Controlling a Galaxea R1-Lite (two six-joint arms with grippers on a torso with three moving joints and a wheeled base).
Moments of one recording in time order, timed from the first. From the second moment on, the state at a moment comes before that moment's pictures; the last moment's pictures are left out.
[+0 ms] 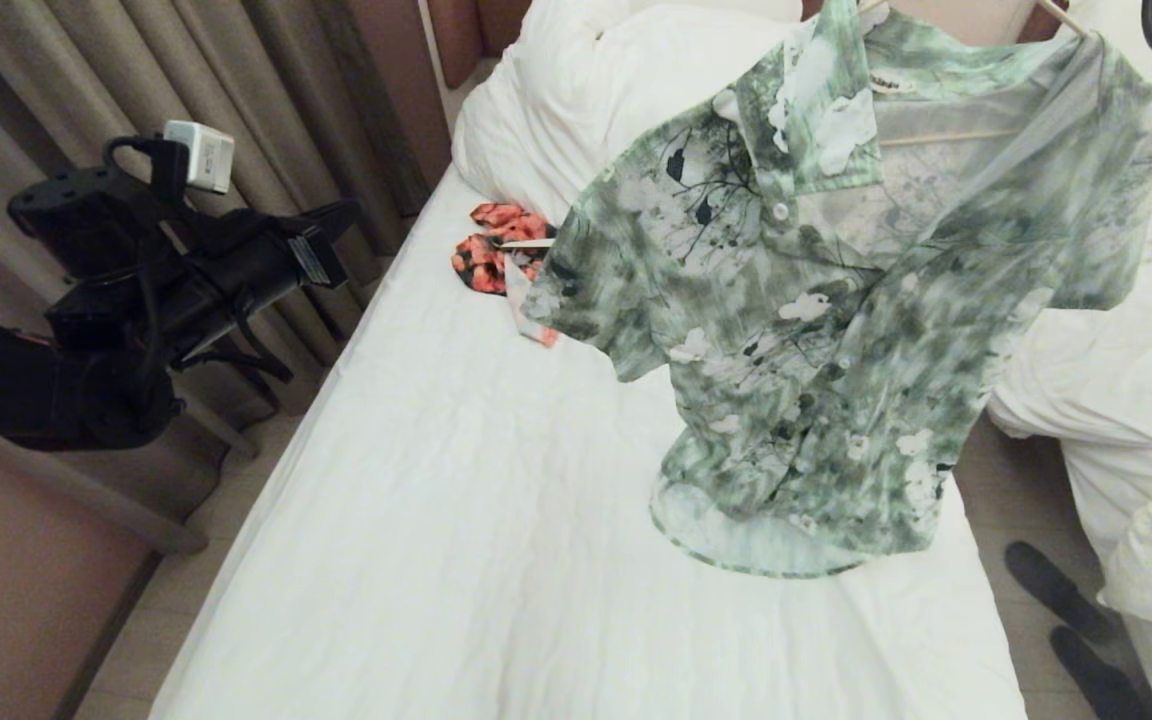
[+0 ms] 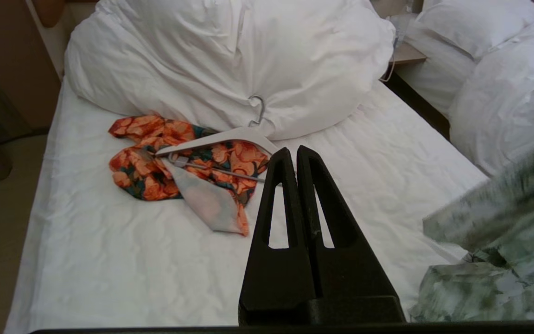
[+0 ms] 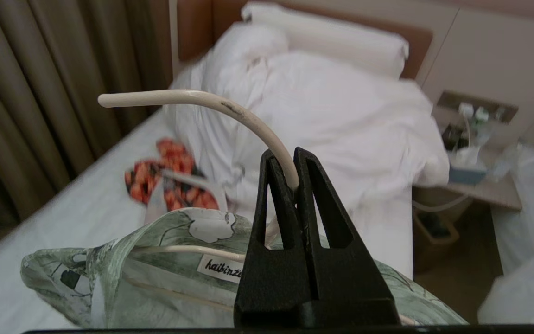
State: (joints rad) left arm -0.01 1.87 -1.15 -1.01 -0.45 -0.02; right arm 0.41 1.64 -1.97 -0.06 -0.15 -0.24
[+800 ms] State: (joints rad) left arm -0.02 1.87 -1.14 -1.01 -0.45 -0.02; right arm 0.44 1.65 -1.98 -0.14 -0.15 -0.30
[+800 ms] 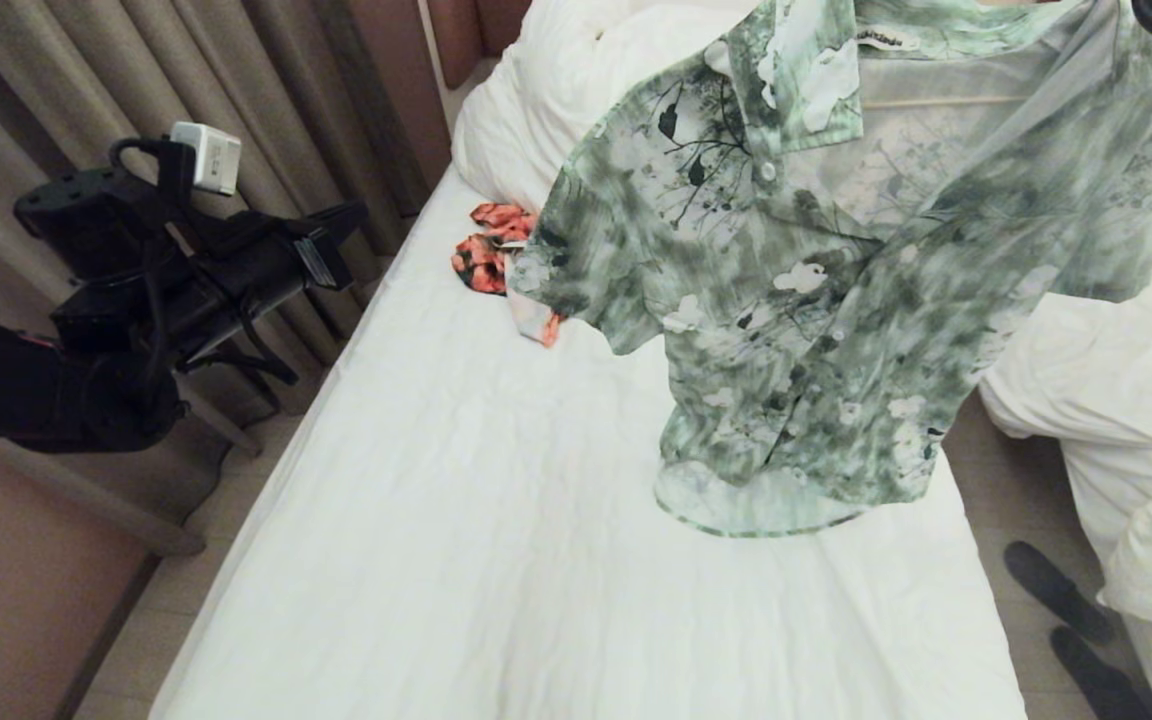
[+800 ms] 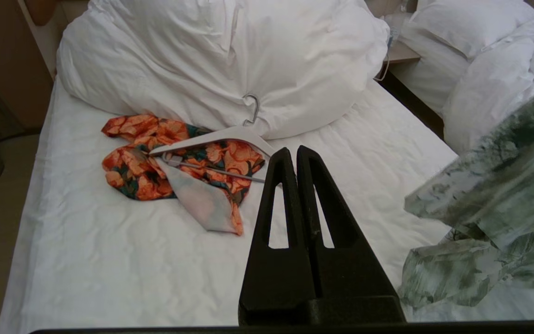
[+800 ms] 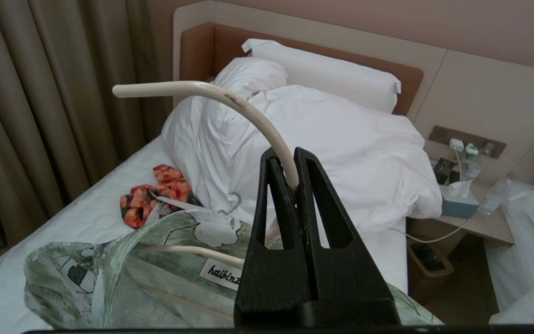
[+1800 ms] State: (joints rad) left arm -0.32 1.69 -1.10 -0.88 -0.23 -0.10; right arm 0.44 1.71 -1.97 -0.13 -0.18 -0.21
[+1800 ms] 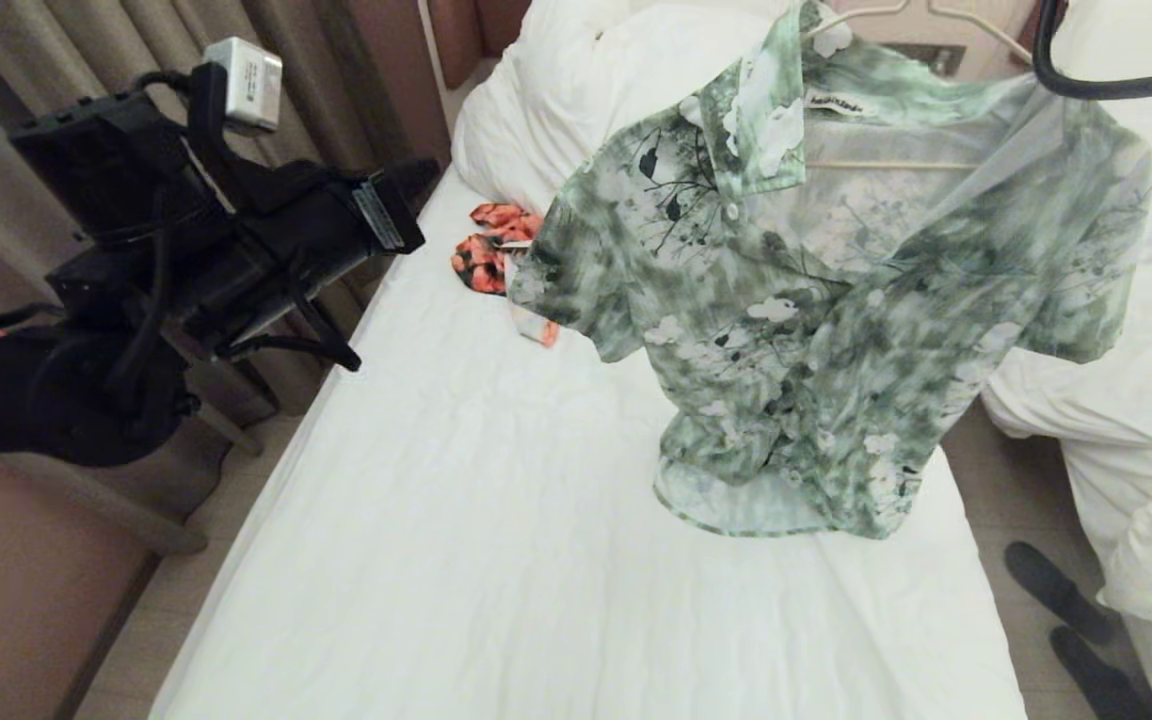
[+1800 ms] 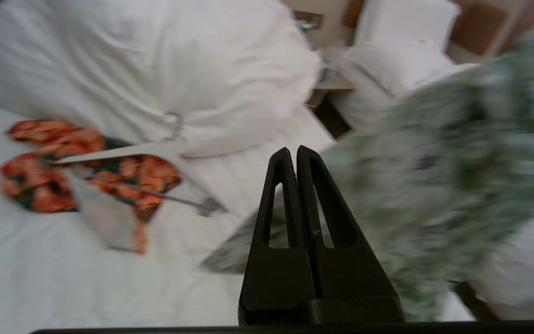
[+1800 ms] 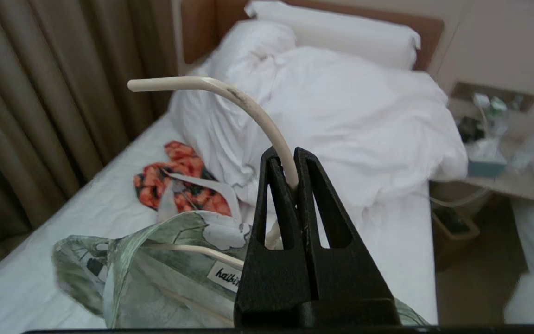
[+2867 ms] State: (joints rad) left arm -0.81 1.81 -0.98 -1.05 0.18 0.23; right arm 0.50 1.76 -1.96 -0.08 -0.25 -0.15
